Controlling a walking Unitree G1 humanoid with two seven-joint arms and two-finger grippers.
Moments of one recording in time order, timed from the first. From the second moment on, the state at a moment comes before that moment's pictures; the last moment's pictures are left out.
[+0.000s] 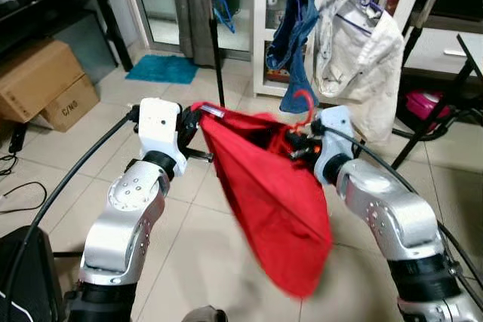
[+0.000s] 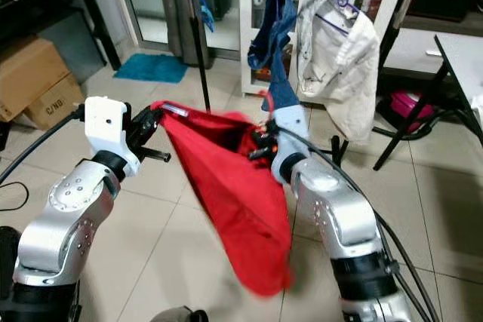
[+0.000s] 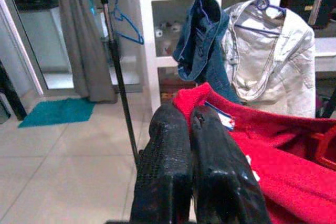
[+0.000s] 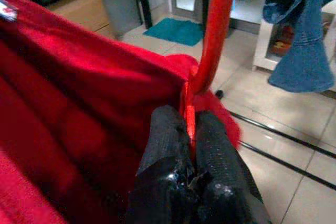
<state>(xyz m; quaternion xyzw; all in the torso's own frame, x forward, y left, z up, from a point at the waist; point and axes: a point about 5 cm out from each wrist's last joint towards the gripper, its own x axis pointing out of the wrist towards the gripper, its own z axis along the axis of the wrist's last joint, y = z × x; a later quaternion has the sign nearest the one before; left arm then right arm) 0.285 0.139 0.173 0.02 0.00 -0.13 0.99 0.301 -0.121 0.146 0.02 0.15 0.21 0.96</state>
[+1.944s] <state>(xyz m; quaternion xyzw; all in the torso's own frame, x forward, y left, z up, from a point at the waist) 0.275 0.152 0.171 0.08 0.04 -0.27 0.96 0.330 -0.112 0.179 0.10 0.04 0.20 0.97</state>
